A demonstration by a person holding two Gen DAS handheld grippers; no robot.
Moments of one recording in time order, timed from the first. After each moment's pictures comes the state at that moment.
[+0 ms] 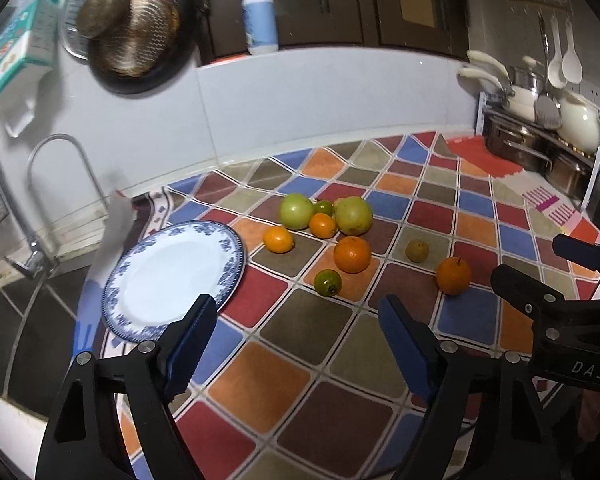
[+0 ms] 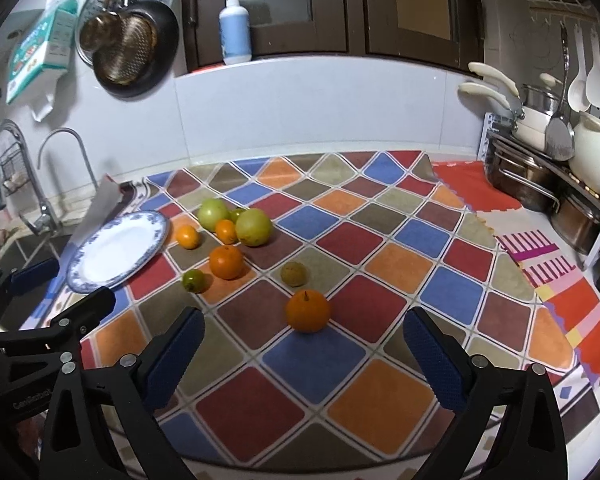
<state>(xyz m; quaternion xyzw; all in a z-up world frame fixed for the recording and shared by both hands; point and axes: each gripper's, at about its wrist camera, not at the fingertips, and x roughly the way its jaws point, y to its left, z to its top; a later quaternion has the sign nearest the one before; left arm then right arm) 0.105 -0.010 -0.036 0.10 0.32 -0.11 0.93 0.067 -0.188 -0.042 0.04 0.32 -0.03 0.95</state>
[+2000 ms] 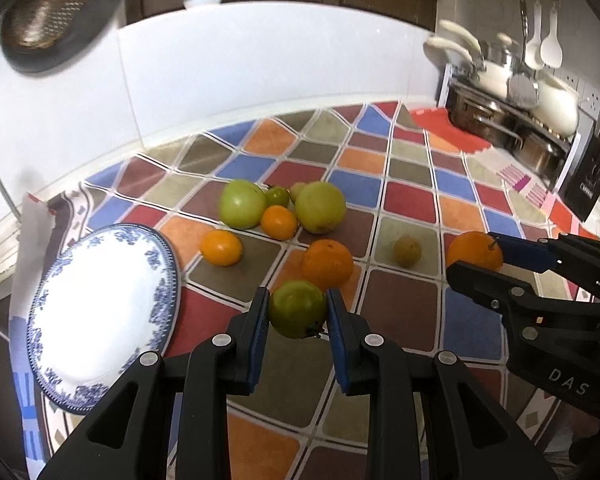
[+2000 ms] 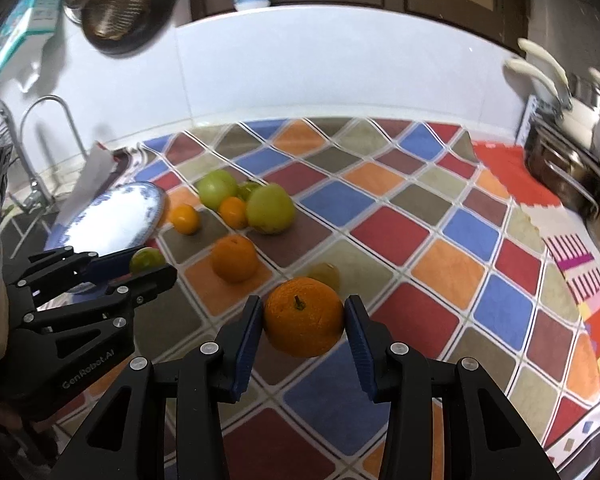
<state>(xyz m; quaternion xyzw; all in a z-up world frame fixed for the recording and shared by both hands) 0.181 -0.016 -0.060 0.09 0.37 -0.22 0.90 0.138 -0.164 -0.062 0.03 0.38 0.00 0.92</state>
